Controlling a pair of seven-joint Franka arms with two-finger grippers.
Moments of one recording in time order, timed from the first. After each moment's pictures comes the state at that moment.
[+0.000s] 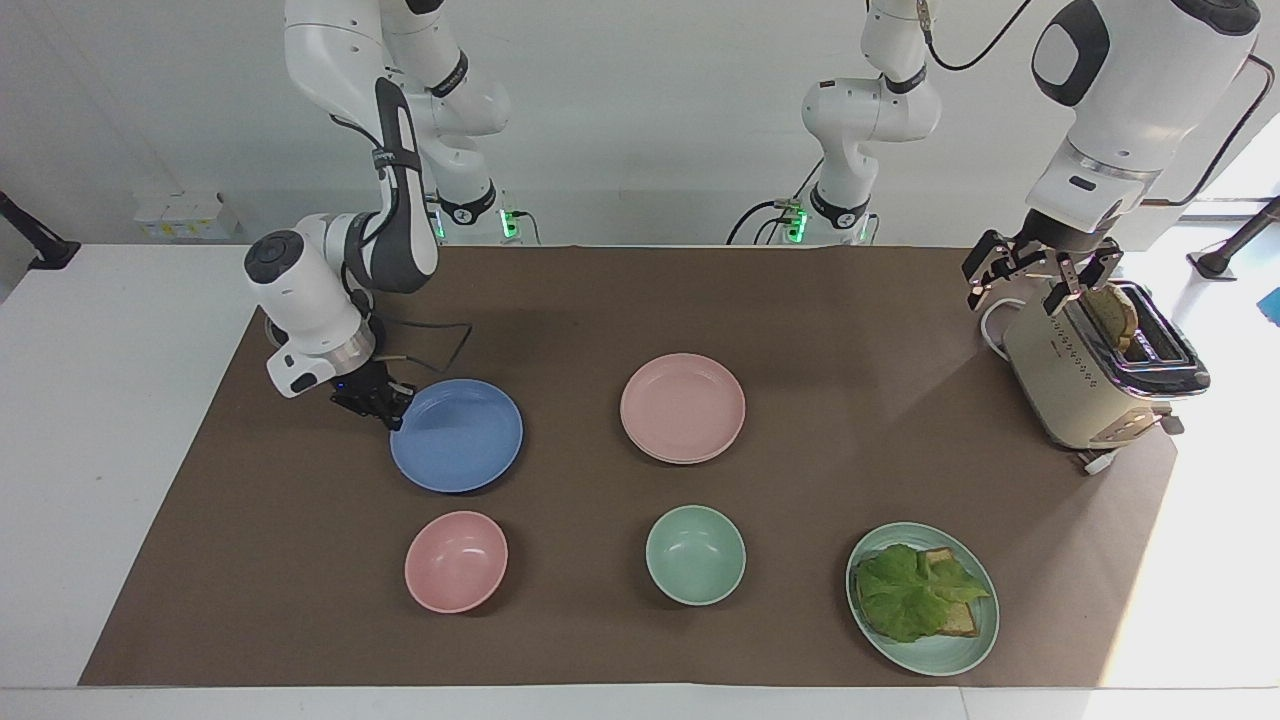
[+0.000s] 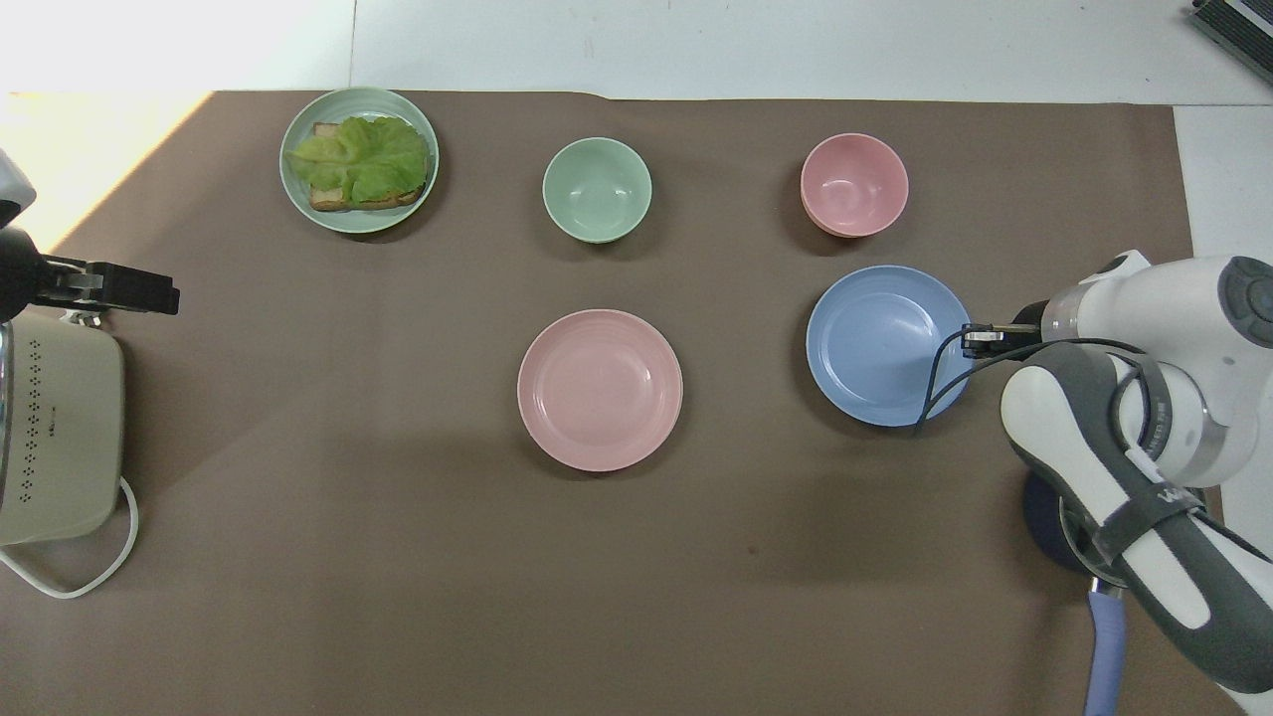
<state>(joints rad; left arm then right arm) -0.15 -0.02 0.09 -1.67 -0.02 1.75 0.08 -0.07 0.16 0.01 -2.09 0.14 2.31 -0.04</state>
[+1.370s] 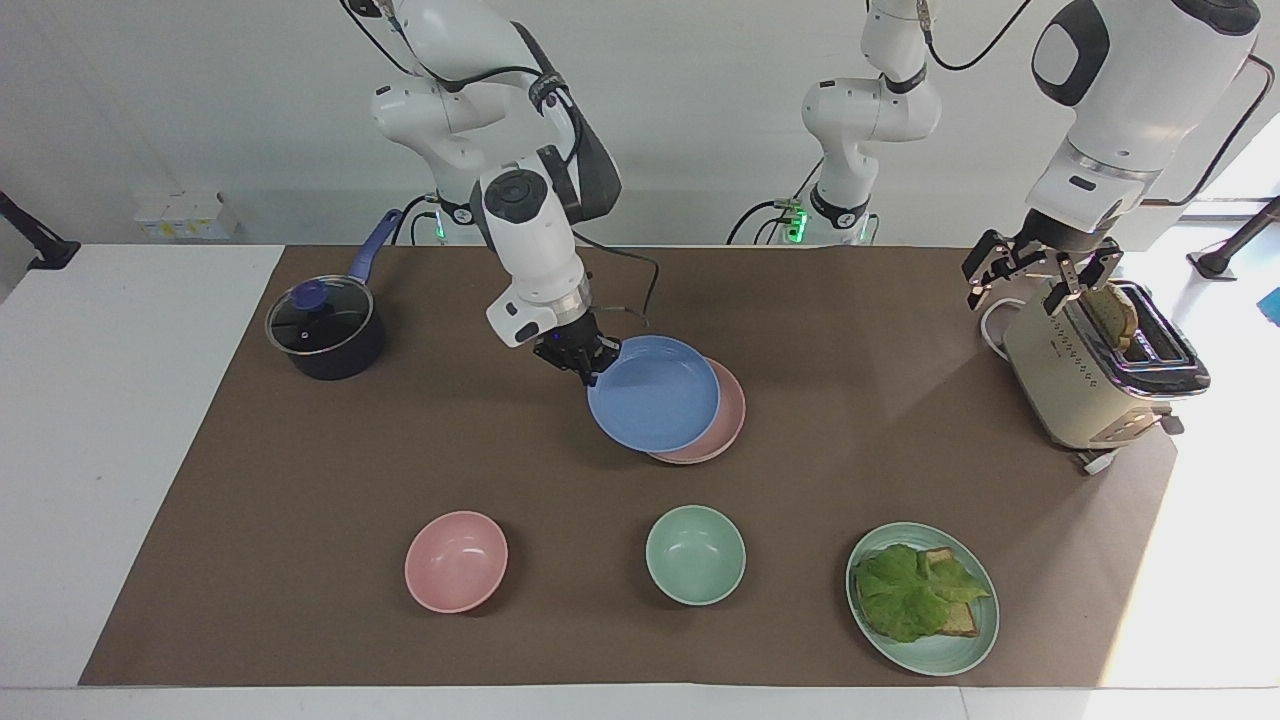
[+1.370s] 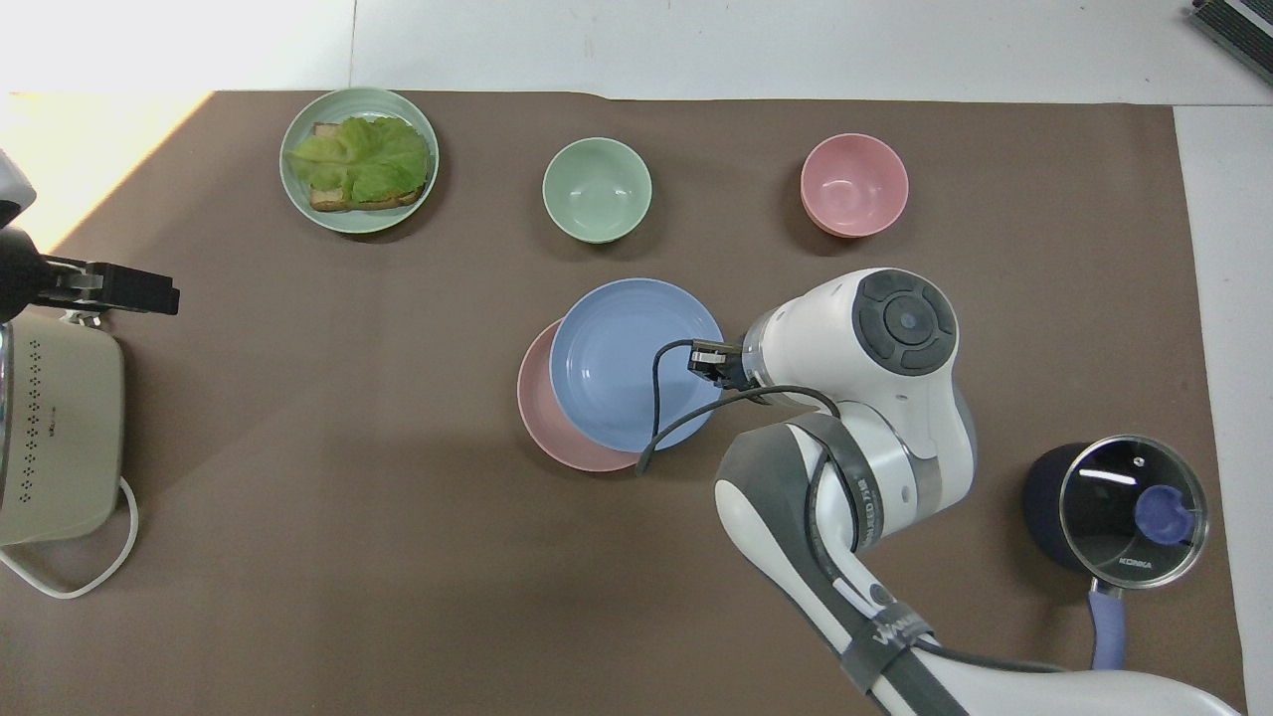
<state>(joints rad) -0.15 -0.02 0.09 -1.67 -0.02 1.75 0.08 0.38 0.20 0.06 -1.95 0.19 2.24 0.56</state>
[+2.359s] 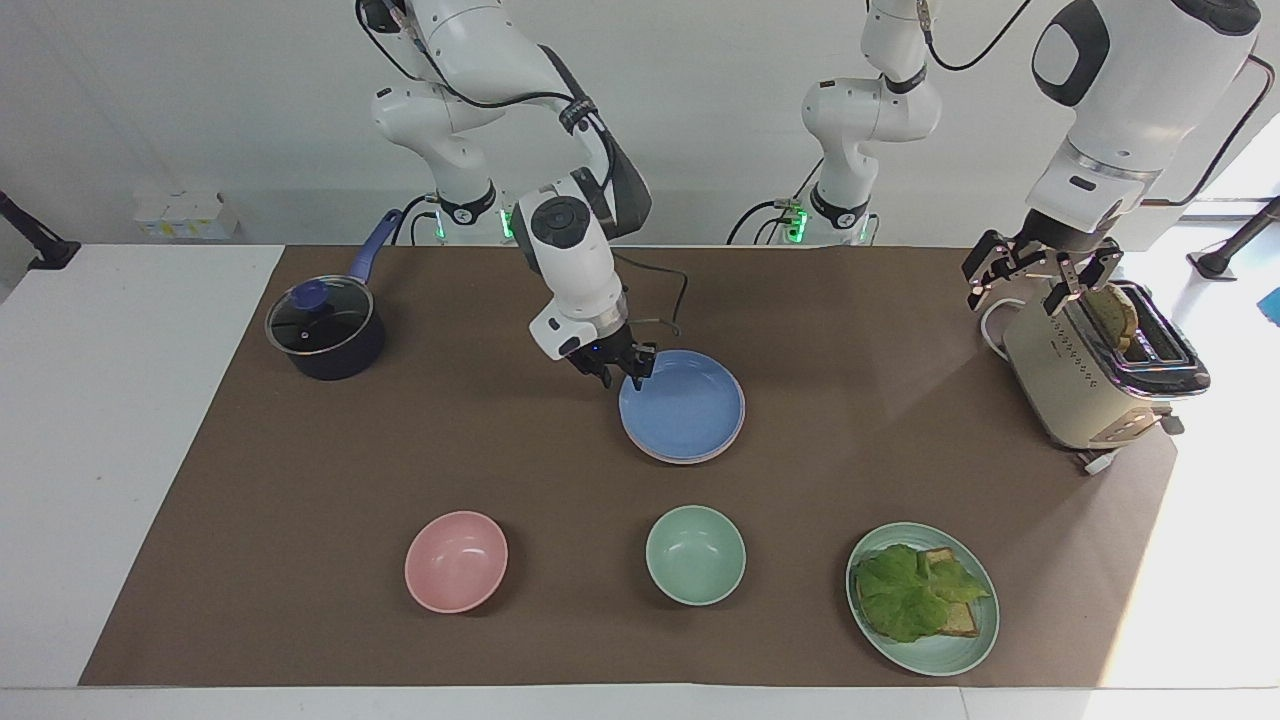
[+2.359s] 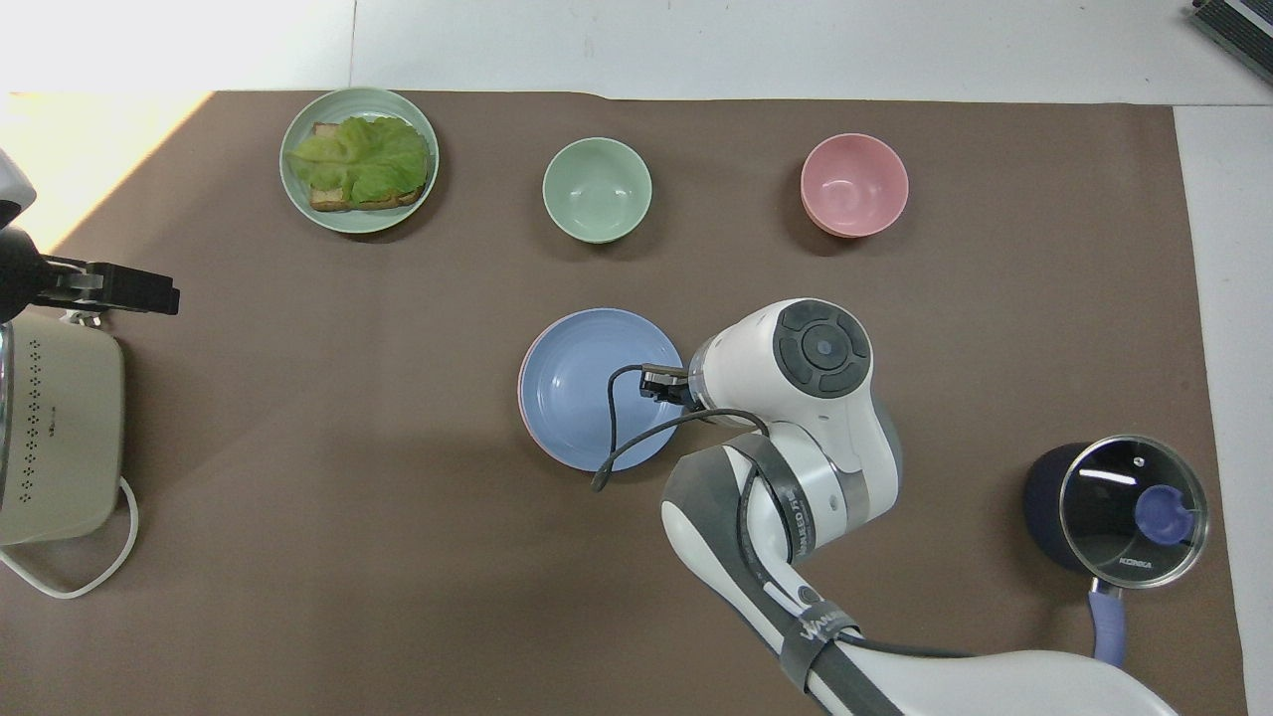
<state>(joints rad) -0.15 -0.02 0.09 -1.67 -0.02 1.75 0.08 0.45 0.26 0.06 -1.96 0.20 2.30 0.58</state>
